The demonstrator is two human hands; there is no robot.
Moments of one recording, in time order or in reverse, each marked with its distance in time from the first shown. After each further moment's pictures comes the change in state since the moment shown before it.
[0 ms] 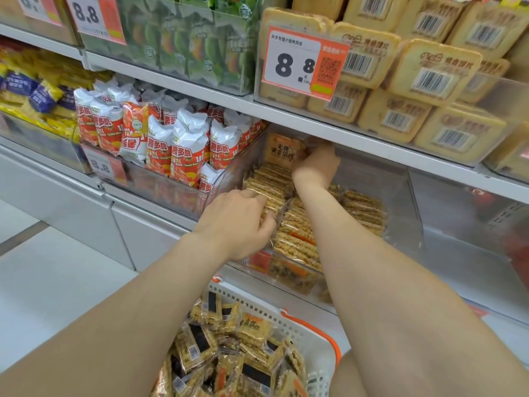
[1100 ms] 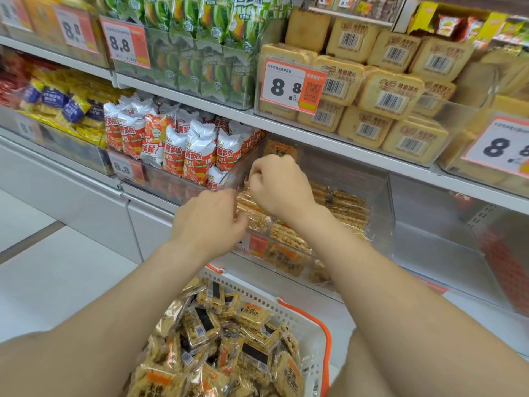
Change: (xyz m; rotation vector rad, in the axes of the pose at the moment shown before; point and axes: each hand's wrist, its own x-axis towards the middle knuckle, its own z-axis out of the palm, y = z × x) left_hand -0.061 0.012 -0.049 -0.004 0.111 -0.280; right_hand -0.115 -0.039 -0.078 -0.293 -0.381 -0.729
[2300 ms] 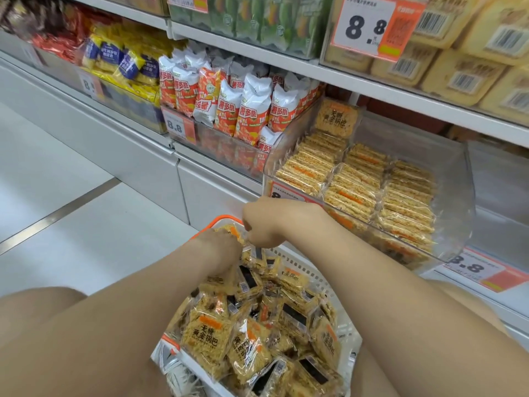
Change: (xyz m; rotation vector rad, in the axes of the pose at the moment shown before) left_hand -0.058 -0.095 0.083 0.571 -0.949 0.235; right_hand -0.050 -0.072 0.072 -0.265 -0.921 -0.275
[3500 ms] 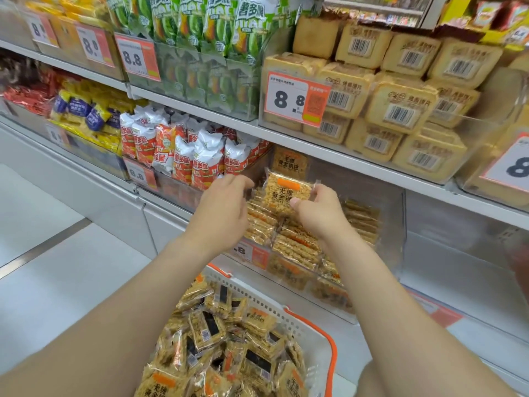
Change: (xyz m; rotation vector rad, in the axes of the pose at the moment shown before) left_hand -0.021 0.016 -0.156 -0.744 1.052 -0.078; right_hand -0.066 0.144 -0.030 1.271 0.778 0.466
